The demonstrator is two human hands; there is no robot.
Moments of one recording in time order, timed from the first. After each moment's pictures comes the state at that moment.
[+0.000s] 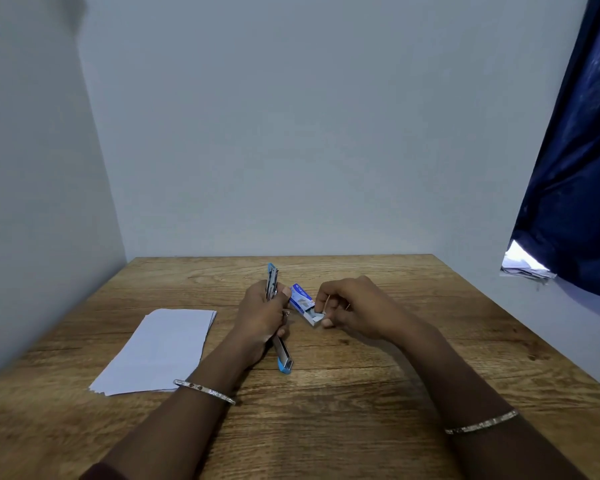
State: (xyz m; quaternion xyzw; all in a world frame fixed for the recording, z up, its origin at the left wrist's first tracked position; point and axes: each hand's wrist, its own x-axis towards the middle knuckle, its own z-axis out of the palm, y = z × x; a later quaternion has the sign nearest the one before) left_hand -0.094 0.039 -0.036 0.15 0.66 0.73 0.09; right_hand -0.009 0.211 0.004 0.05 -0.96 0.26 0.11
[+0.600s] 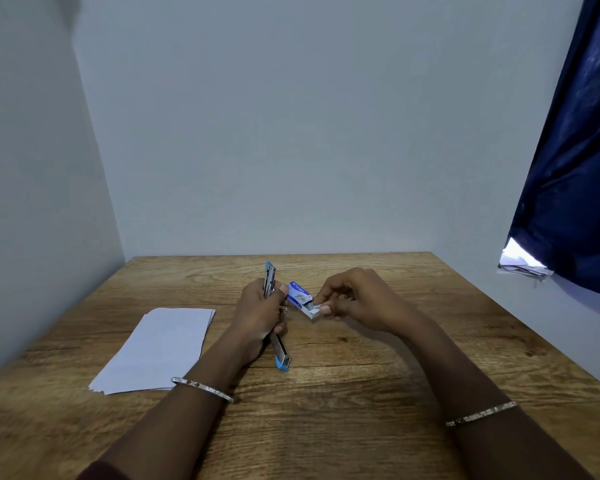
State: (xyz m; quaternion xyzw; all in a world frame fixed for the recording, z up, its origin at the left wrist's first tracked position) left_hand -0.097 0.037 -0.036 0.14 0.65 0.74 0.10; right_hand -0.008 0.215 0.011 0.07 -0.93 0.33 0.13
